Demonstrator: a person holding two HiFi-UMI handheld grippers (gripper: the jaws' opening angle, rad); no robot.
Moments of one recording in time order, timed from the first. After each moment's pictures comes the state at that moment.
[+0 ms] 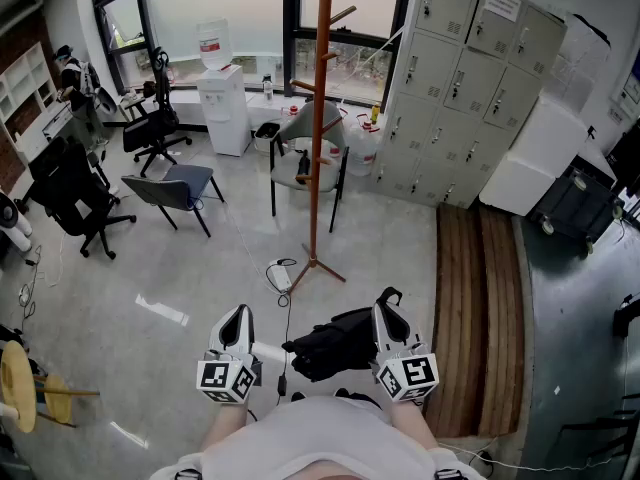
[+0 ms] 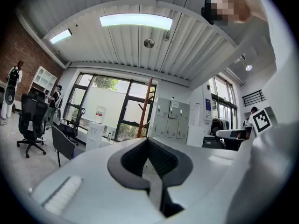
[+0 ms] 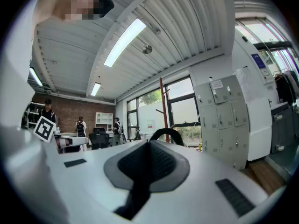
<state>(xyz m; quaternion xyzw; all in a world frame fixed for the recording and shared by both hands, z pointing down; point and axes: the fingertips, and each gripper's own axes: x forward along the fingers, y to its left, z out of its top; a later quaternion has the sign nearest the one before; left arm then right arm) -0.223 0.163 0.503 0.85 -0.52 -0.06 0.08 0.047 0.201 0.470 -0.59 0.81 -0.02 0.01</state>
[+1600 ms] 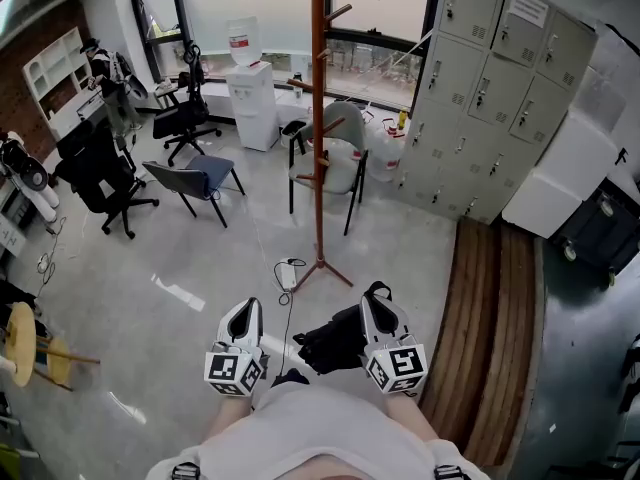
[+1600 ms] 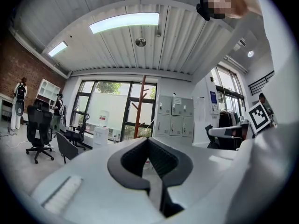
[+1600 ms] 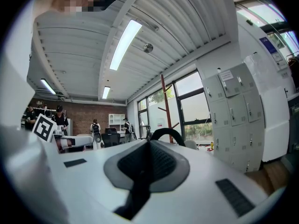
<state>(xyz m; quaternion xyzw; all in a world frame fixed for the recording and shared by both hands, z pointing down) -0.113 0.173 0.500 0.82 -0.56 -0.03 0.05 0.116 0.171 0.482 -0.52 0.85 -0.04 0.01</state>
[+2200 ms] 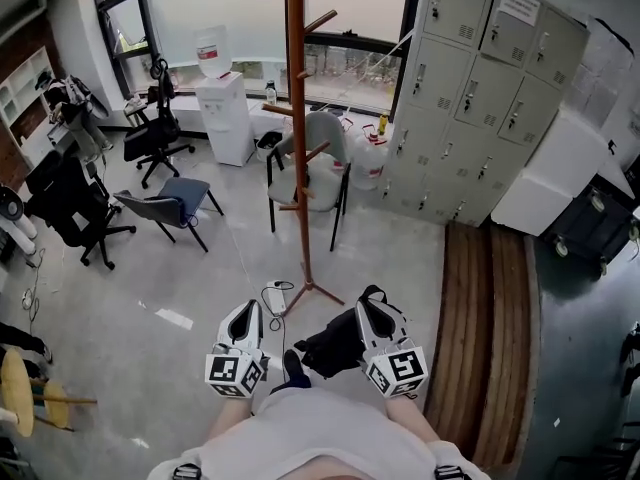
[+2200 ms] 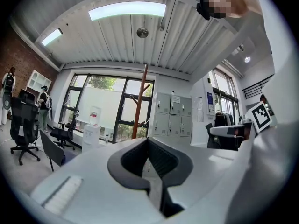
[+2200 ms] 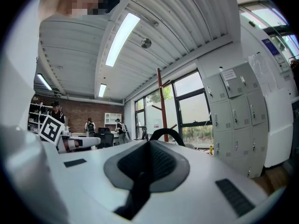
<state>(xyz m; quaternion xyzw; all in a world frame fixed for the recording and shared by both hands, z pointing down) -0.106 0.018 0.517 0.85 -0.52 -0.04 0.06 0.111 0.045 0.490 -0.53 0.85 -0.02 0.01</state>
